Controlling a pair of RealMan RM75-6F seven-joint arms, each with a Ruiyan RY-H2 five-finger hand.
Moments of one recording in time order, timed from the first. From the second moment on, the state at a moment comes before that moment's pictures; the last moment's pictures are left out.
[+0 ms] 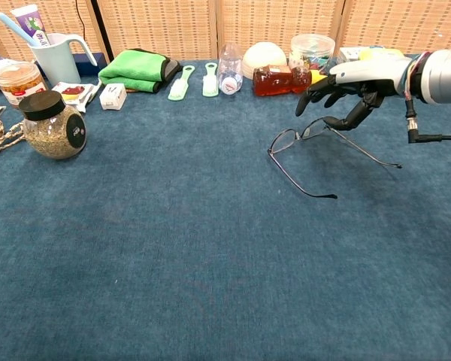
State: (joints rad) left arm -0.09 -1.00 -0.07 -1.80 1.34 1.47 0.28; right arm 0.92 -1.40 0.15 -1.20 -1.45 0.55 0.54
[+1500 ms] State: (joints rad) left arm -0.12 -1.04 -0.07 -1.78 1.38 1.44 0.24; right arm 0.82 -1.20 0.03 -1.37 -1.13 0.52 0.14
